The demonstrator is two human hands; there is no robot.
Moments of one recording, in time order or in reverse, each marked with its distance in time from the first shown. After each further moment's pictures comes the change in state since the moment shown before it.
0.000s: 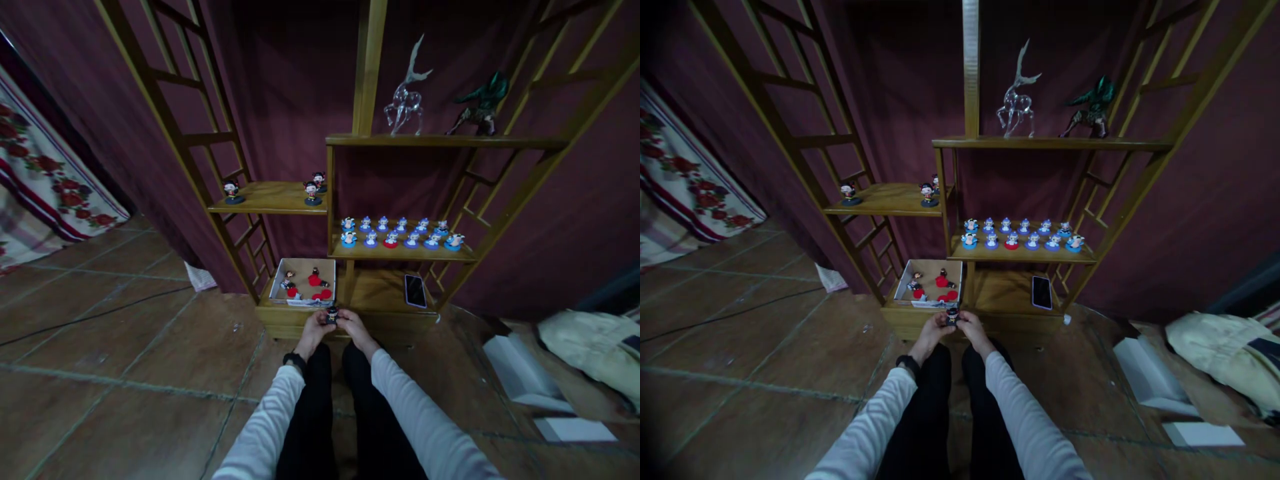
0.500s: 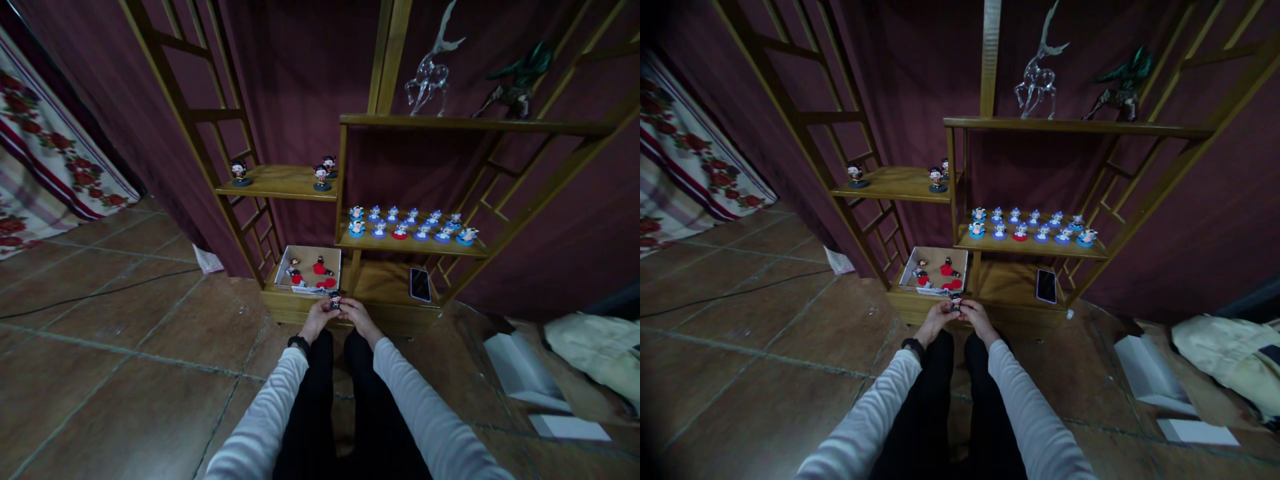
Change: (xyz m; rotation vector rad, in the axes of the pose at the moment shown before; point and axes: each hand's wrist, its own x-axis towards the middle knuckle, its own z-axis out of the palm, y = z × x) left_hand 0.002 -0.007 -0.003 0.065 -0.032 0.003; right_hand 0.004 0.007 -0.006 0.145 0.026 0.188
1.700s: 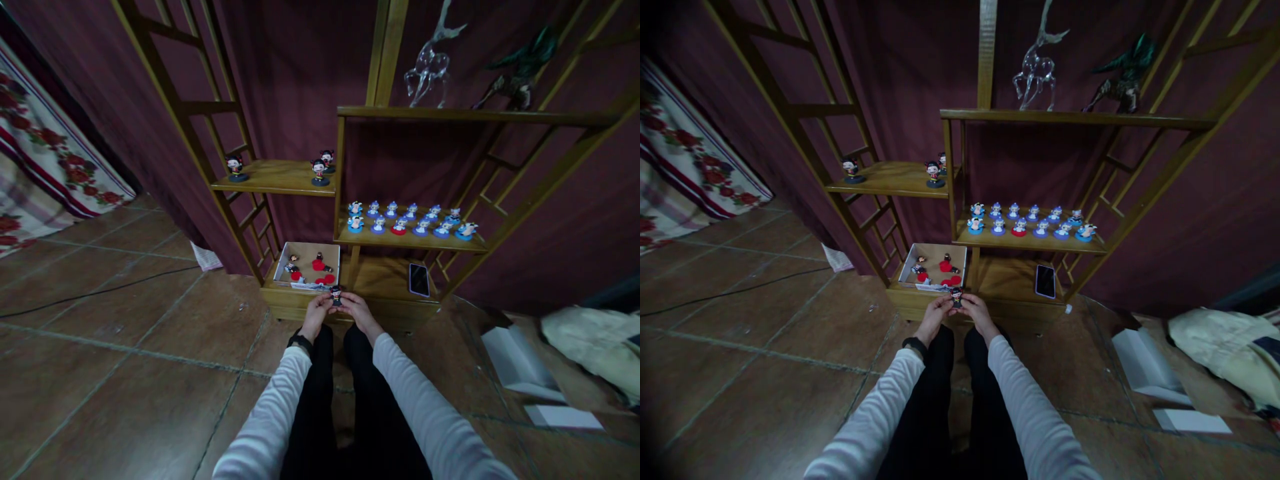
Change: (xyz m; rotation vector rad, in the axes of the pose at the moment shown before) left_hand 0.003 -0.008 0.001 -0.198 0.100 -0.043; right_hand -0.004 -0.005 0.000 0.097 -0.011 -0.049
